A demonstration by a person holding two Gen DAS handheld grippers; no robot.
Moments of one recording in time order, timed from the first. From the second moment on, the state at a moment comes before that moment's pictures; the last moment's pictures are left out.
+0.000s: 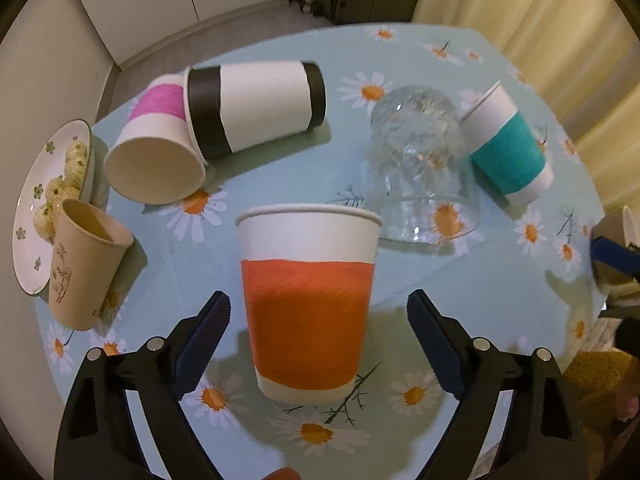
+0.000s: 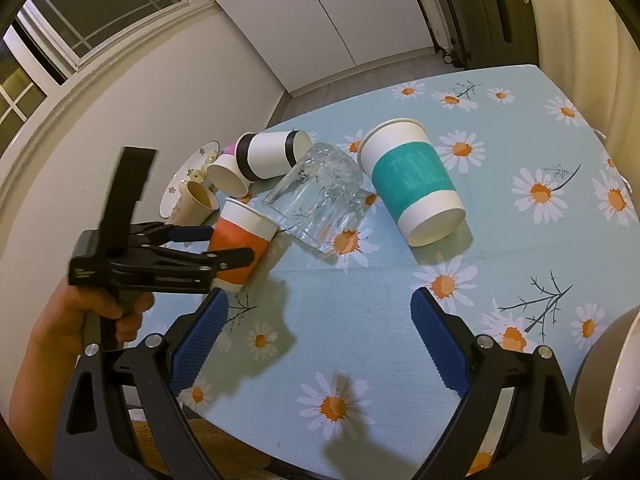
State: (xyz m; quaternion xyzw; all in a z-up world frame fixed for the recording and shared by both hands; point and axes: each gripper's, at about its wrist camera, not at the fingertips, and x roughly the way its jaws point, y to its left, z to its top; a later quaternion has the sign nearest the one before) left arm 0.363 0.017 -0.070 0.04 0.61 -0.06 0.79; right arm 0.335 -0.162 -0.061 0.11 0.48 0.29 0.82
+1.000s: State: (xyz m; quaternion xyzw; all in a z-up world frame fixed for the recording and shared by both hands) left arm 0.323 0.029 -0.055 -0.10 0.63 -0.03 0.77; right arm 0.321 -0.173 -0.047 0.15 0.48 0.34 0.80
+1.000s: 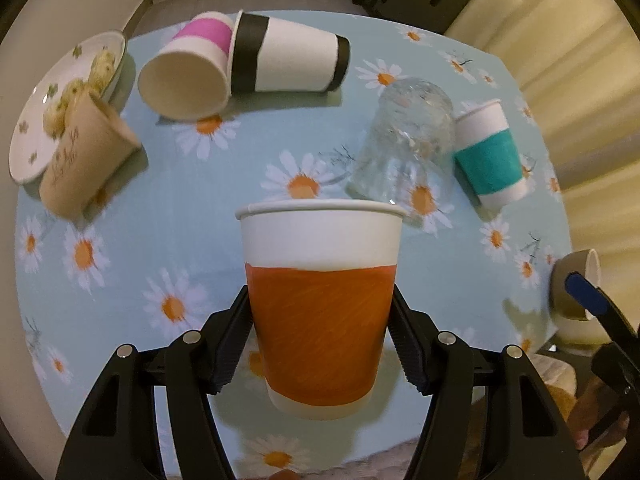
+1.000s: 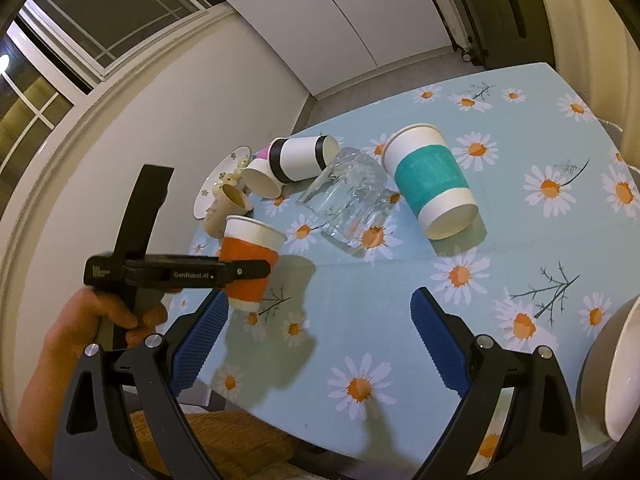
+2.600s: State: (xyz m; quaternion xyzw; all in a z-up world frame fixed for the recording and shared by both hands) left arm 0.254 -0.012 -0.057 -0.14 0.64 -0.03 0.76; right arm 0.306 -0.175 -0.061 0.19 0.53 0.36 0.74
